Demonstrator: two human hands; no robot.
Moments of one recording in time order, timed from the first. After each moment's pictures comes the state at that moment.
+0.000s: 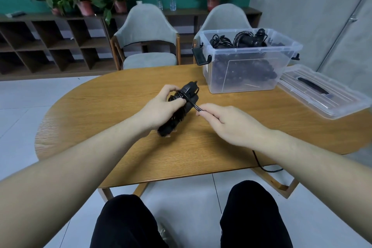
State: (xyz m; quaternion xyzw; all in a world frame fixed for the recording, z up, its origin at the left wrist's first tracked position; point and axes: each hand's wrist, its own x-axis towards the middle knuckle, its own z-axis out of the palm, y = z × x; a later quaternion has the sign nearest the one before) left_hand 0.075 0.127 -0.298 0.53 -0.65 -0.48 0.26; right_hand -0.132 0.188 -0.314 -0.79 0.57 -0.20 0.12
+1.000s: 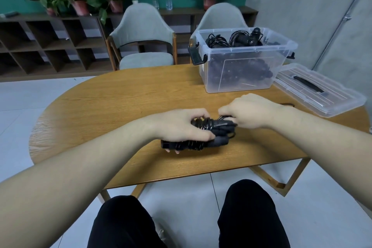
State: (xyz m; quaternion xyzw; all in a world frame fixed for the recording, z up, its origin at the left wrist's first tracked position) left_hand 0.043 0.153 -0.282 0.40 -0.81 -0.43 0.00; right_hand -0.184 0.160 -0.294 -0.84 0.53 0.10 -0.06
